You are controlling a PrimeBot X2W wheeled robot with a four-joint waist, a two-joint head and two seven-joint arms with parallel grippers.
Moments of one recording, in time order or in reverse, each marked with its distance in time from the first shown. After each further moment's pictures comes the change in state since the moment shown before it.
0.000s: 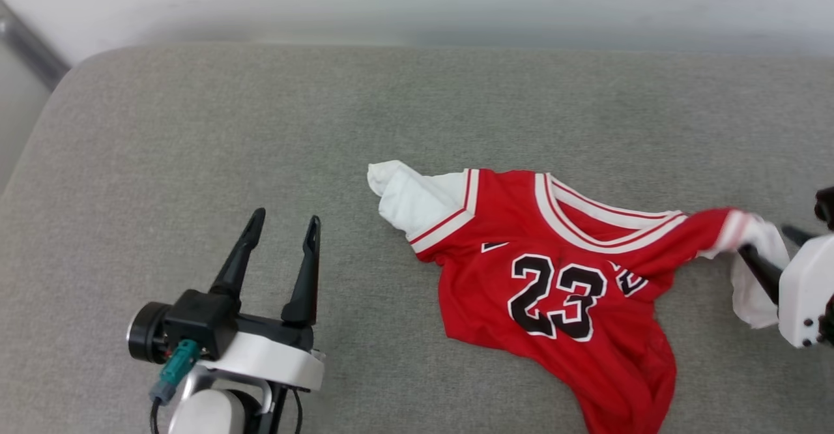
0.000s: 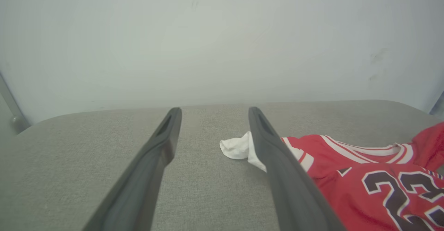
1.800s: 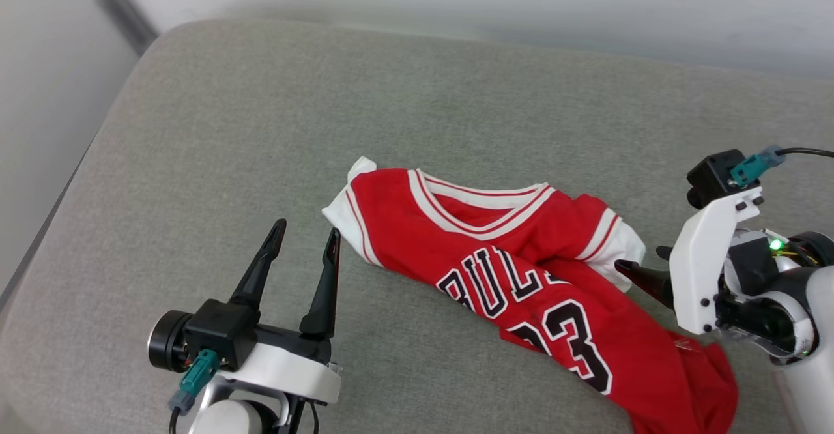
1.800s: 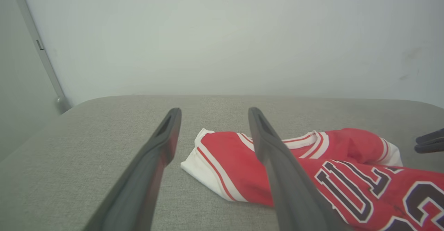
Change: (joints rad) left arm 0.025 -0.002 -0.042 -0.010 -0.009 0.004 0.000; right arm -0.067 0.258 -0.014 -0.202 0.086 0.000 0.480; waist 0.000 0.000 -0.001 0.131
